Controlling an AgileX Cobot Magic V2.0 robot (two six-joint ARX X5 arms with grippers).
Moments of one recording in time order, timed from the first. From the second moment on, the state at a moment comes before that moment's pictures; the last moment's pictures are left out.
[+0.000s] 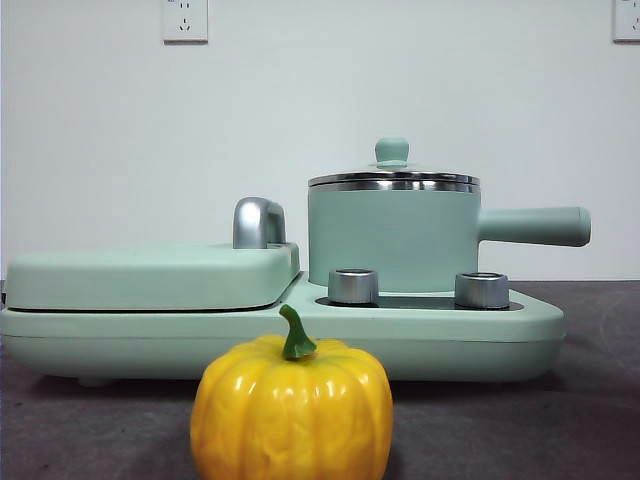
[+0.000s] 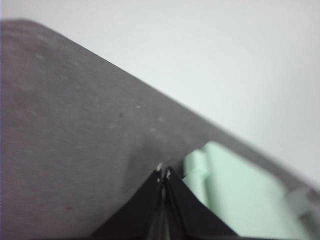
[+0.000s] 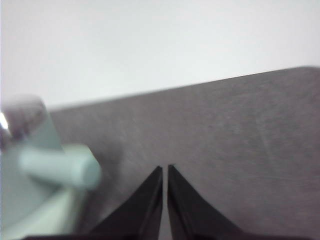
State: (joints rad) left arm 0.04 0.00 0.03 -0.04 0.05 -0.58; right arm 0.07 0.00 0.02 -0.01 0.02 0.28
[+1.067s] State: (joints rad) left arm 0.04 0.32 0.67 -0.38 0.08 -0.45; right arm 0.07 0.50 0.72 -0.30 -0.19 0.21
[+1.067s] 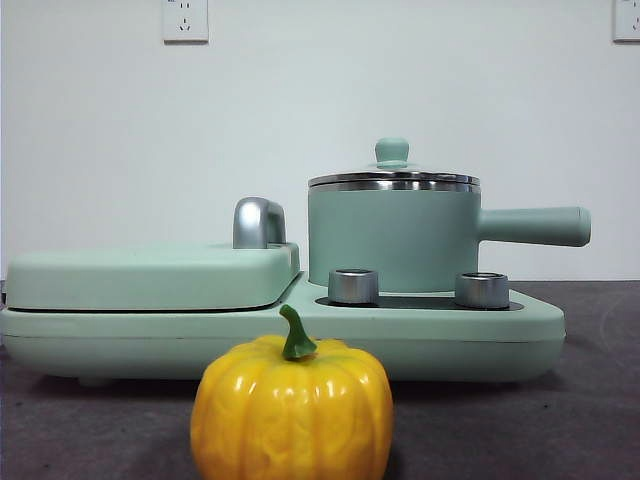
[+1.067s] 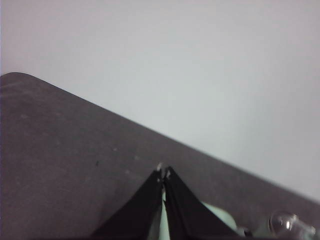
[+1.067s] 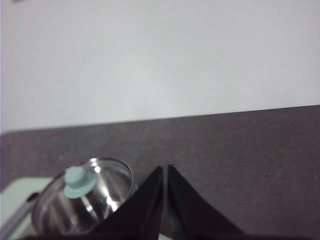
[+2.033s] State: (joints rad) left arm -0.17 0.98 1.03 -0.57 0.34 0.23; right arm 0.21 0.75 0.83 -0.52 -0.29 -0.36
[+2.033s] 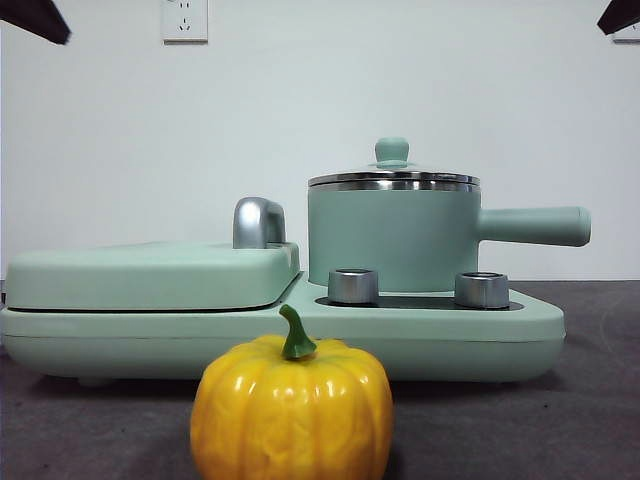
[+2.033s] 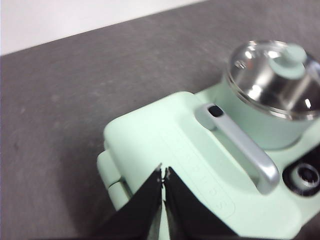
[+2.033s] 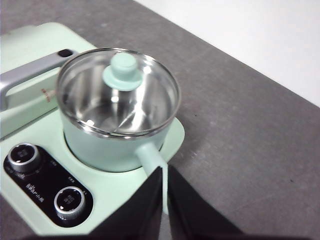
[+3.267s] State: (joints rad) left arm -0.62 1.59 1.17 0.17 0.33 0.14; right arm 0.24 0.76 0.83 -0.52 -0.29 -0.34
